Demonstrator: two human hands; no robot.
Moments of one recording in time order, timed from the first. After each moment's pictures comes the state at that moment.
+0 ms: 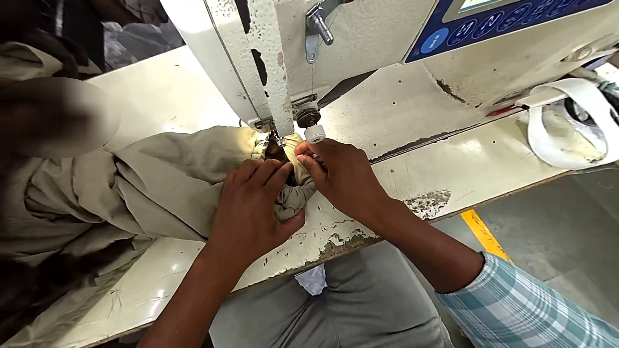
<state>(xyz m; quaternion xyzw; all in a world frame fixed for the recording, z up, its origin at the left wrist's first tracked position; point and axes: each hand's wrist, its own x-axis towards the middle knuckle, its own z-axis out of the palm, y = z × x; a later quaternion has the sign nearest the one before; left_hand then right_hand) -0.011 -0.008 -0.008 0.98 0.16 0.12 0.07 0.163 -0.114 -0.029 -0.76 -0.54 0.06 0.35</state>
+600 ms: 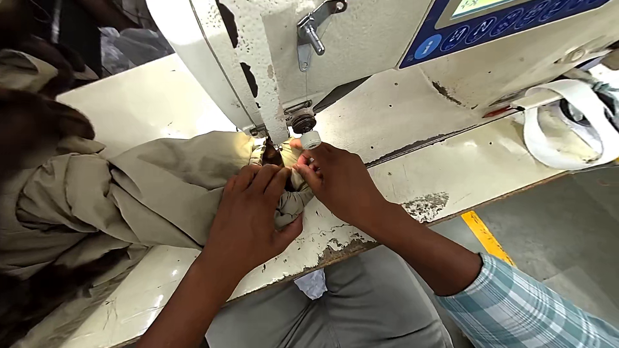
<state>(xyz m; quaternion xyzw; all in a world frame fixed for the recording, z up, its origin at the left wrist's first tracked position) -0.010 -0.008 -0.008 0.98 0.14 0.10 0.06 0.160 -0.115 -0.029 -0.77 -0.54 0.05 0.34</state>
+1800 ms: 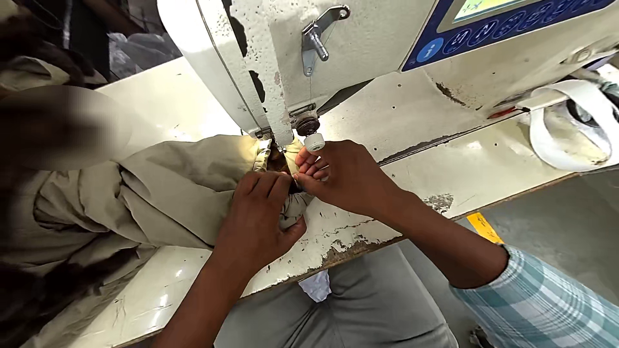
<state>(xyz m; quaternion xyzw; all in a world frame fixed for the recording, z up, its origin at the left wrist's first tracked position) -0.011 -0.012 -0.012 0.98 0.14 0.15 0.08 0.176 -0.113 -0.014 -0.72 -0.56 0.17 0.37</state>
